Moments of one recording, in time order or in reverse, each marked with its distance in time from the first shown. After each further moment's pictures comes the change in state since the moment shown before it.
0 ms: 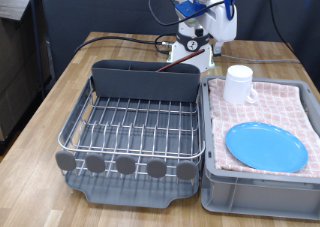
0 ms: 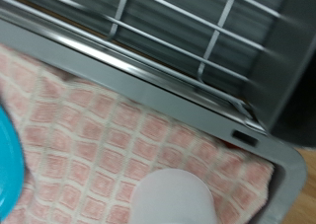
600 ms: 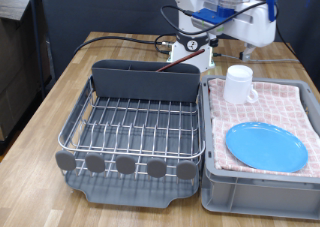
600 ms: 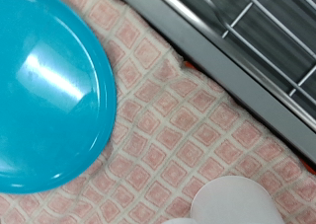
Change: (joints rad) arm 0.073 0.160 0.046 0.176 -0.007 0.007 -0.145
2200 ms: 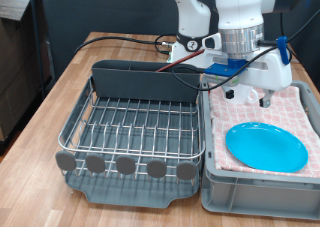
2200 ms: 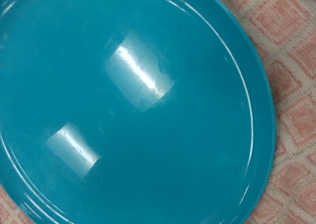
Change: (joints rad) arm 0.007 0.257 0.027 -0.021 0.410 0.468 -0.348
